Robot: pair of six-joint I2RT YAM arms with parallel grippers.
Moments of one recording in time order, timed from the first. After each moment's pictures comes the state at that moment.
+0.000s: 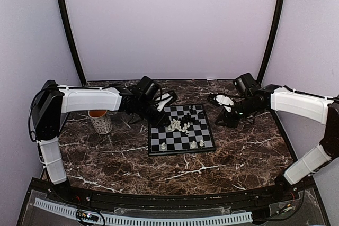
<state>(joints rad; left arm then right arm) -0.78 1.88 1.39 -0.40 0.21 0.02 0.51 1.44 1.03 -0.58 -0.32 -0.49</state>
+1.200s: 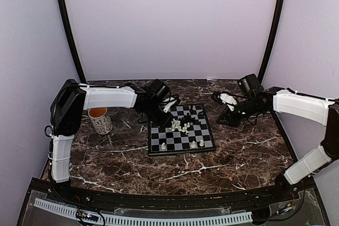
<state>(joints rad) -0.78 2.12 1.61 -0.55 0.17 -0.07 0.45 1.42 0.97 -0.51 -0.38 -0.46</state>
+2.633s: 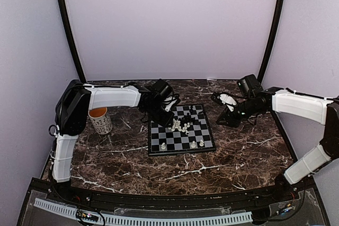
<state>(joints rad) -0.78 2.18 1.70 -0.61 0.12 -0.15 0.44 1.43 0.97 -0.51 -0.39 -0.46</state>
